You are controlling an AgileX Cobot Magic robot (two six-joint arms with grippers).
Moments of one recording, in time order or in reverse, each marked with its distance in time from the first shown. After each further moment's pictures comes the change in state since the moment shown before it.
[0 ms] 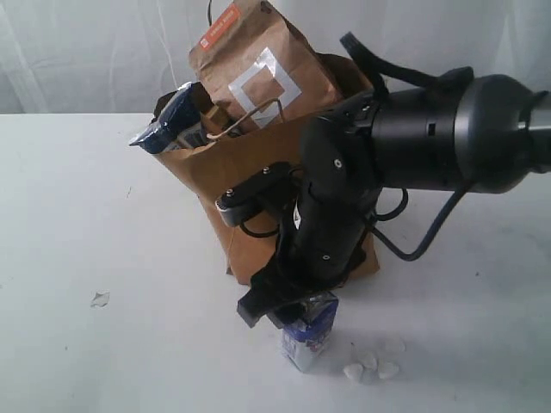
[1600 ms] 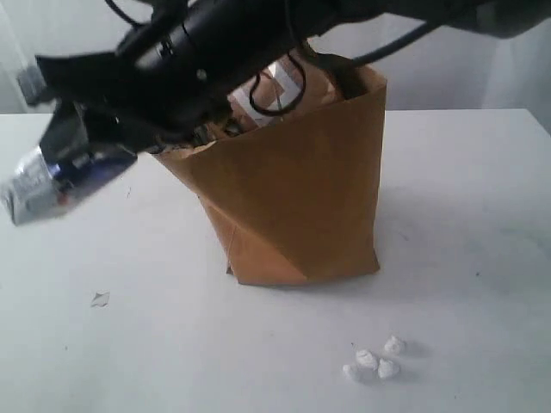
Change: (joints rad) left arm 0.000 0.000 0.000 0.000 0.000 0.000; right arm 0.000 0.002 -0.477 0.754 0.072 -0.320
